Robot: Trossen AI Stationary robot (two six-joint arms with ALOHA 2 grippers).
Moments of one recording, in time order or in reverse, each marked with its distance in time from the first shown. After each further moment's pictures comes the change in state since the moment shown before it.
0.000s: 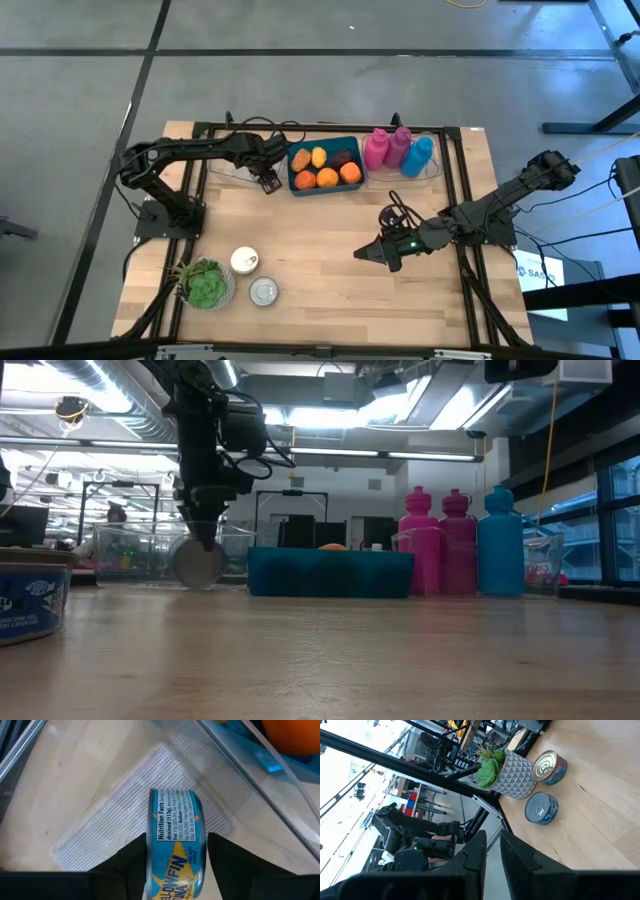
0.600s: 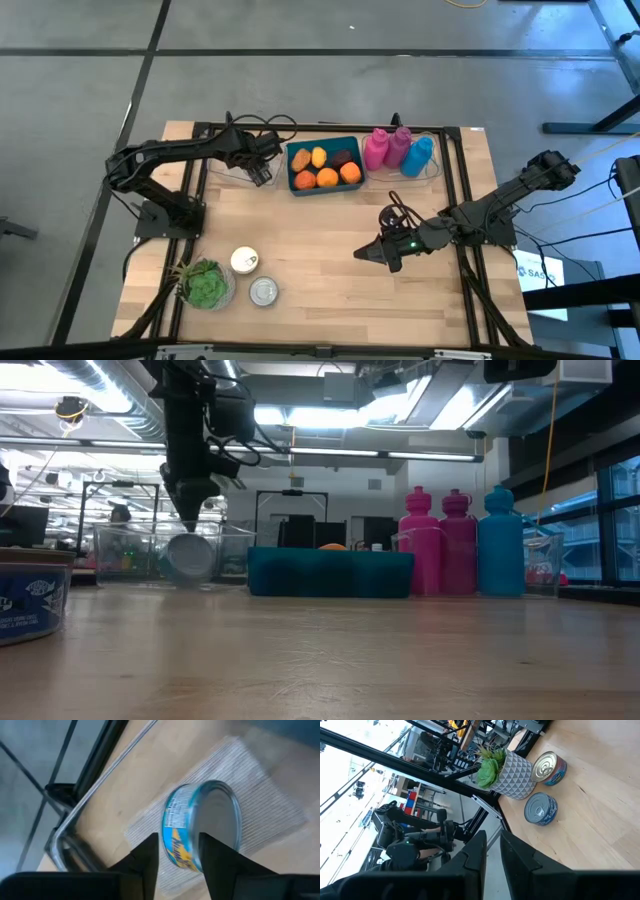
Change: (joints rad) left arm 0.002 -0.092 0.001 -0.107 -0.245 -0.007; right arm 0.000 0.000 0.000 0.000 0.000 -0.011
